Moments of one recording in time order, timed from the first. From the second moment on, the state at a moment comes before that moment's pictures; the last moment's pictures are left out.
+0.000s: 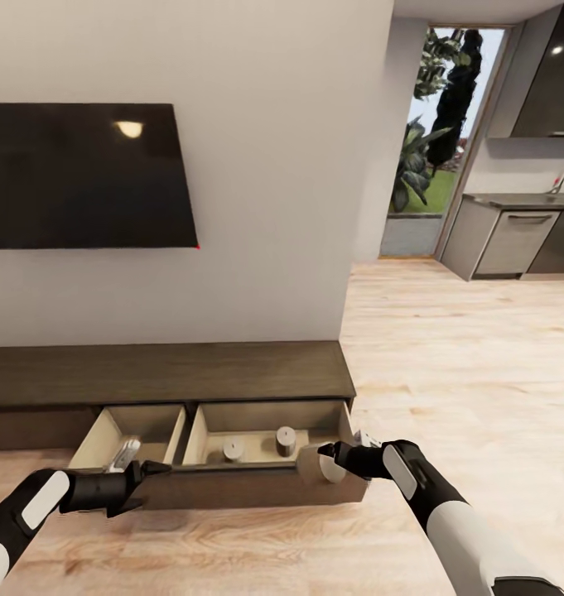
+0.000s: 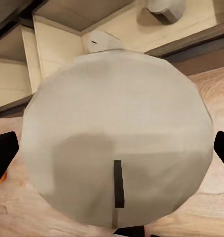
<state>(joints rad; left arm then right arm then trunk) -0.61 0.40 -0.08 -0.52 0.80 0.97 -0.54 -0.71 0.00 0.00 -0.51 -0.45 0.67 0.24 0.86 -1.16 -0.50</state>
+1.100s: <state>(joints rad) -0.61 0.40 -0.08 -0.52 0.80 0.97 -0.54 -0.71 0.03 0.01 -0.51 -0.45 0.67 -0.07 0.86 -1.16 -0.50</state>
